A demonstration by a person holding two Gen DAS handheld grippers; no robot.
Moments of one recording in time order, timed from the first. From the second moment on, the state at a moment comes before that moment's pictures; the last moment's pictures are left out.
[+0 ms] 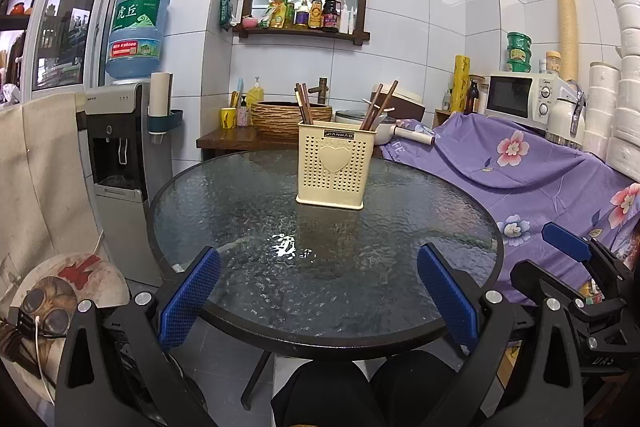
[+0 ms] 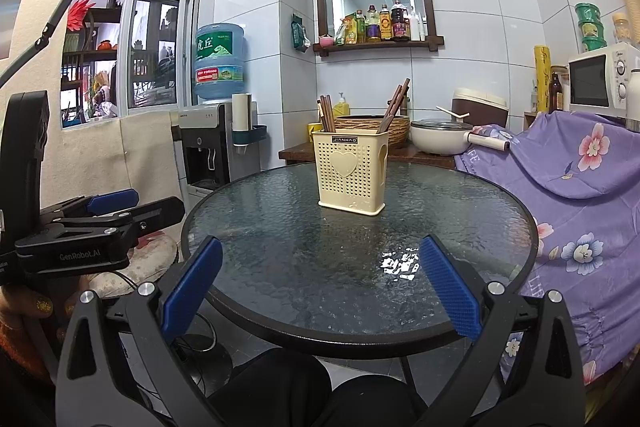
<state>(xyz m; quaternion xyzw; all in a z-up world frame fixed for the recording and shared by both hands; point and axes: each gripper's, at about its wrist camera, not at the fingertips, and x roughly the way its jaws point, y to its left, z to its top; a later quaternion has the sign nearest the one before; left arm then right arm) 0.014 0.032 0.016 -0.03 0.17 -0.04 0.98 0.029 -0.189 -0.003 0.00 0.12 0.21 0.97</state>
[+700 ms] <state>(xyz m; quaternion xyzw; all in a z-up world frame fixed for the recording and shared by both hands) 0.015 0.029 0.011 -0.02 0.17 -0.04 0.98 0.028 -0.188 -0.005 0.00 0.12 0.21 0.97</state>
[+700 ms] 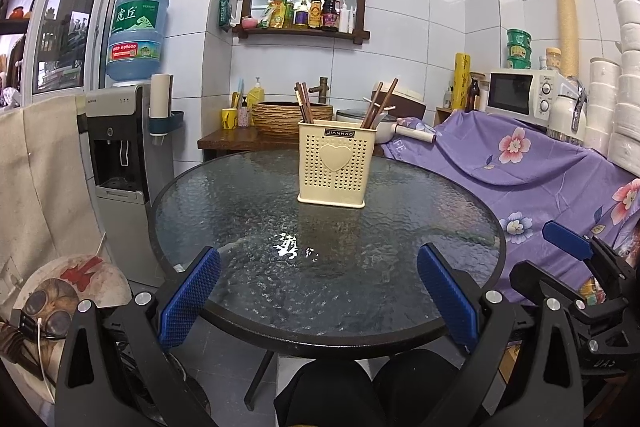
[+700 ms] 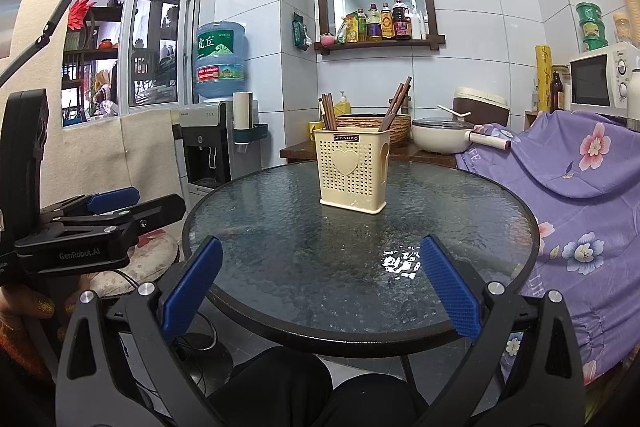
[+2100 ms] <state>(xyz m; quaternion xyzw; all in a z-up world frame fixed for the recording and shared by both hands) 0.016 0.029 0.014 -0.03 0.18 -0.03 0.98 0.030 -0.189 -0.005 0.00 0.12 0.21 0.97</state>
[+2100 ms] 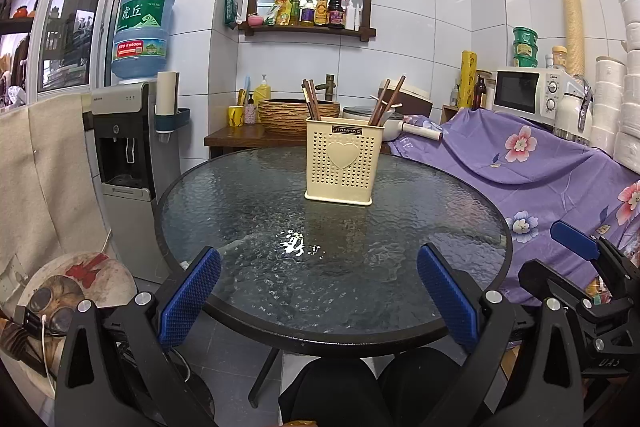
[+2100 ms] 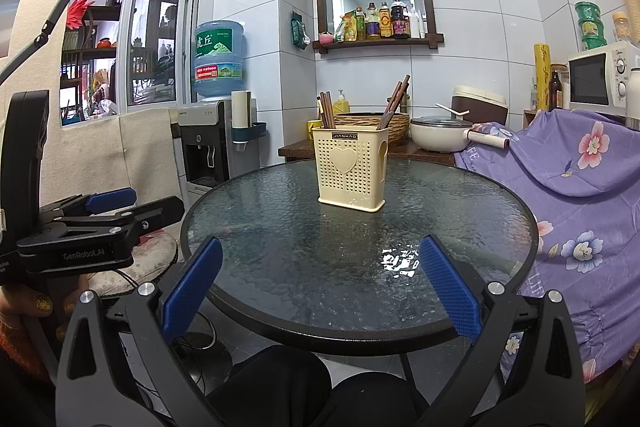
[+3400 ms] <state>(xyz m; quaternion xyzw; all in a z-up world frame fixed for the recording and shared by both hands) 0.015 0.029 0.014 -0.03 0.18 -0.02 0.98 0.031 -0.192 -0.005 0.00 0.12 0.20 0.97</state>
